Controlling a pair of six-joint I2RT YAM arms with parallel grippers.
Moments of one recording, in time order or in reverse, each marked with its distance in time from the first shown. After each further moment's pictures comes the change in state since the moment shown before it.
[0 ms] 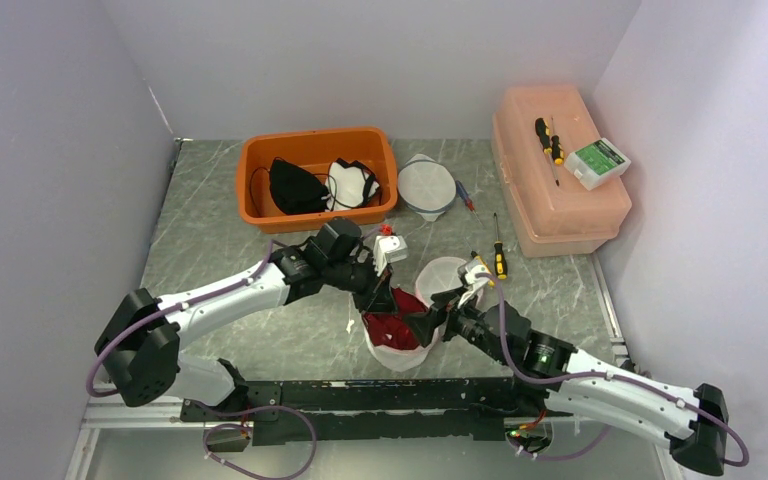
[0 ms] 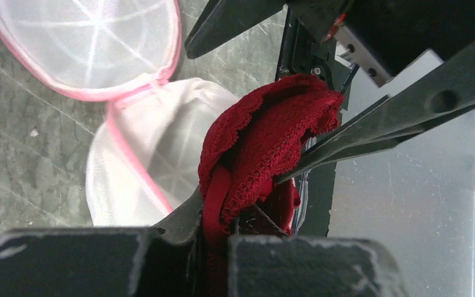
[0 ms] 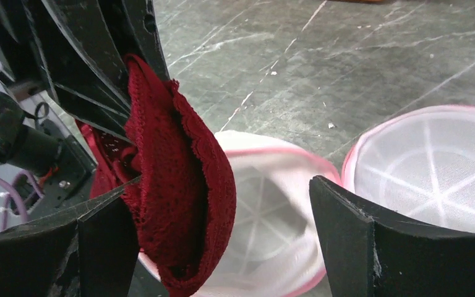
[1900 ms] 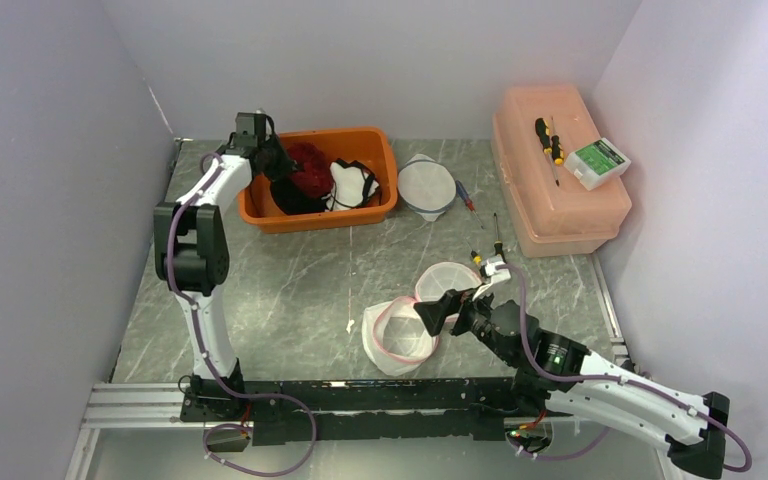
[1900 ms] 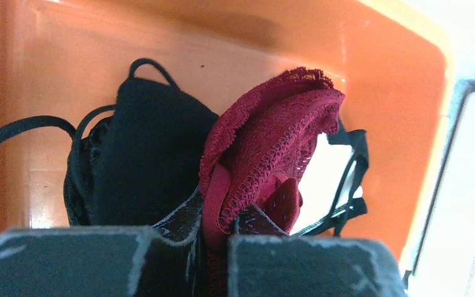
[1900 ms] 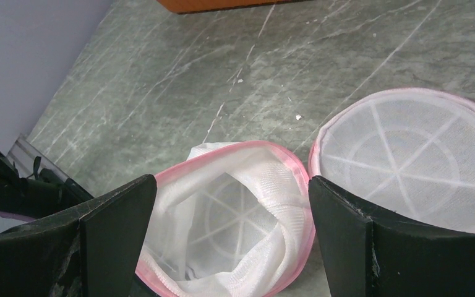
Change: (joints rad) left arm 0.758 0.666 0.762 -0.154 -0.481 -0.559; right arm 0.000 -0.058 0.085 -0.223 0.165 0.167
